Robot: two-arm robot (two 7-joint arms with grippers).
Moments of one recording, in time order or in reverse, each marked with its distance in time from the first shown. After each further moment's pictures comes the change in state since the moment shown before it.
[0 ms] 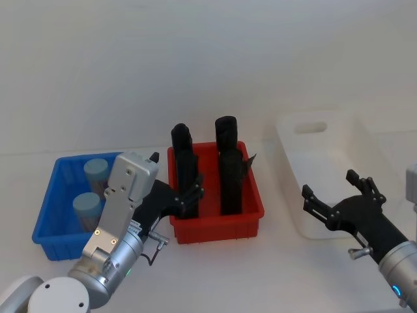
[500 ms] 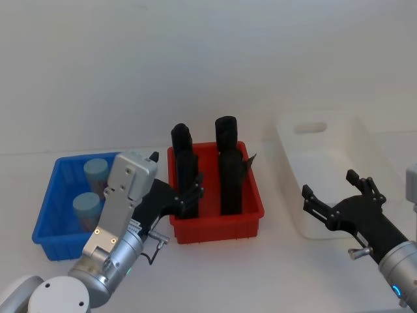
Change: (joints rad) left arm -0.001 -0.002 -0.001 0.002 -0.002 0.000 0.000; right arm 0.000 0.000 0.000 0.000 0.000 0.000 0.000
